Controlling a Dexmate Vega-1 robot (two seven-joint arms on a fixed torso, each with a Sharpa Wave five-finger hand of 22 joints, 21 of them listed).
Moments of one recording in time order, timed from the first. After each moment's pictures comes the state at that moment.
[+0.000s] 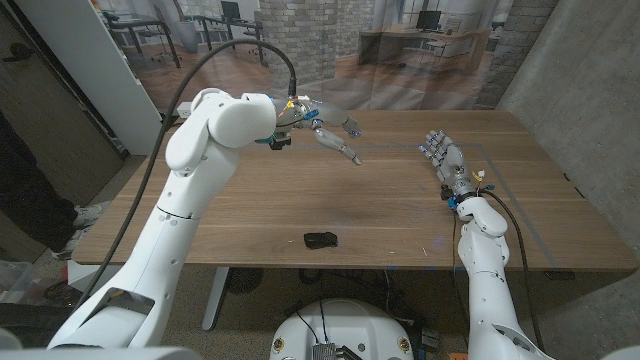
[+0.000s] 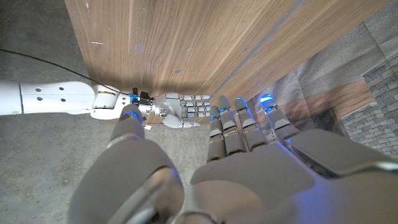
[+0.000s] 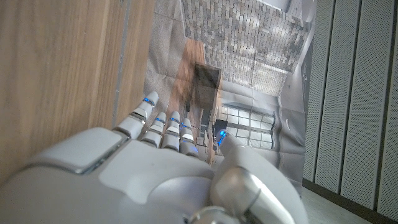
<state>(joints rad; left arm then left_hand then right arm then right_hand) 0.79 0.37 0.24 -2.25 0.85 -0.13 -1.07 0.45 -0.18 0.33 -0.16 0.30 0.34 0.11 0.26 0.18 0.37 0.01 0.36 0.24 0.25 0.02 0.30 0.23 -0.05 0.14 0.67 0.20 -0.93 0.14 0.41 -1.37 0.07 0.23 0.53 0.18 0.13 0.43 0.14 0.19 0.12 0.08 0.19 0.18 0.16 0.06 0.19 0.19 0.06 0.02 0.20 0.19 0.24 -0.03 0.26 0.17</state>
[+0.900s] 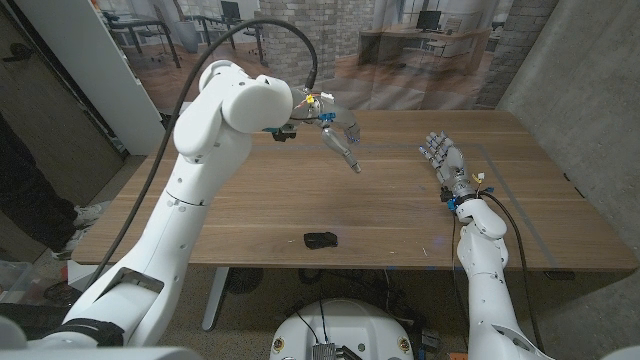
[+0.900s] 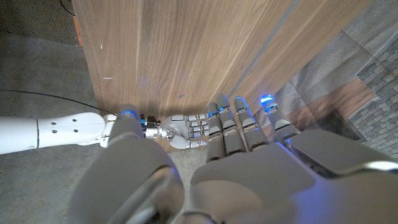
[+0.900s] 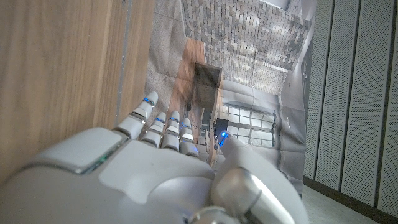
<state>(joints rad) 0.69 0.36 0.34 -2.31 0.97 -0.12 -1.30 0.46 -0.18 0.28 -0.15 0.30 0.41 0.10 0.27 0.19 0.38 0.01 0.37 0.26 0.24 0.02 0.31 0.24 -0.06 0.15 0.65 0.20 -0.93 0.14 0.41 -1.34 0.08 0.24 0.53 0.17 0.12 0.42 0.14 0.19 0.13 0.08 0.19 0.18 0.17 0.07 0.19 0.19 0.06 0.02 0.20 0.19 0.25 -0.02 0.25 0.17</state>
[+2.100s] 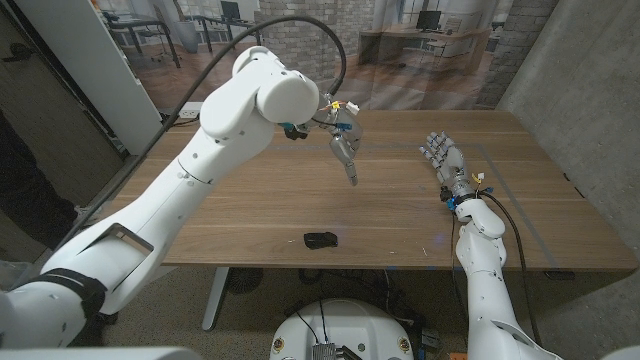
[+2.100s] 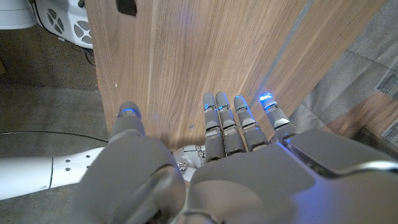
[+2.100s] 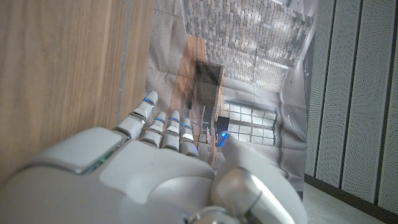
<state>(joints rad) 0.45 0.53 0.63 -2.27 0.93 0.05 -1.38 0.51 -0.17 0.24 -0.15 0.31 0.55 0.08 0.28 0.19 0.41 -0.01 0.42 0.28 0.24 0.00 0.30 0.24 -0.05 0.12 0.65 0.20 -0.91 0.14 0.42 -1.30 0.08 0.27 0.53 0.15 0.12 0.42 0.13 0.19 0.13 0.08 0.19 0.18 0.17 0.07 0.19 0.19 0.07 0.02 0.20 0.19 0.25 -0.02 0.24 0.17</state>
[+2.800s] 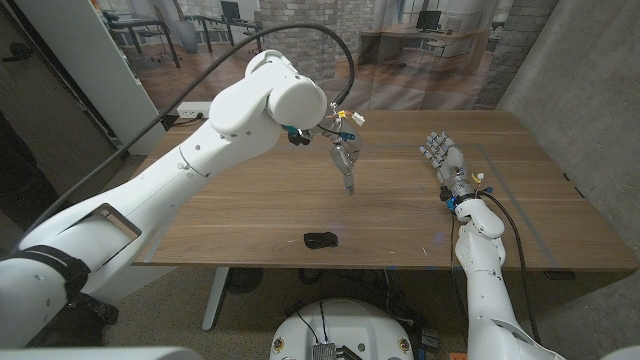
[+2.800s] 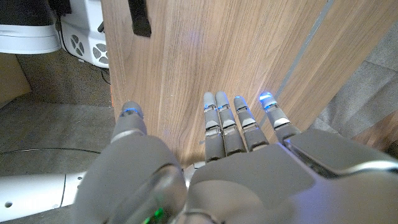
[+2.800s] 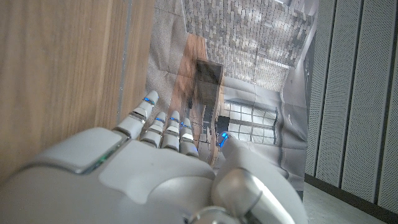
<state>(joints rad) 0.33 0.62 0.78 -2.26 0.86 0.14 -1.38 0.52 -0.16 0.22 -0.15 0.32 0.56 0.08 0.27 0.19 0.42 -0.01 0.43 0.29 0.25 -0.01 0.30 0.25 -0.03 0.12 0.65 0.20 -0.90 0.14 0.42 -1.29 0.08 0.28 0.52 0.15 0.11 0.42 0.13 0.19 0.13 0.08 0.19 0.18 0.17 0.07 0.19 0.19 0.07 0.02 0.20 0.19 0.25 -0.02 0.24 0.17</state>
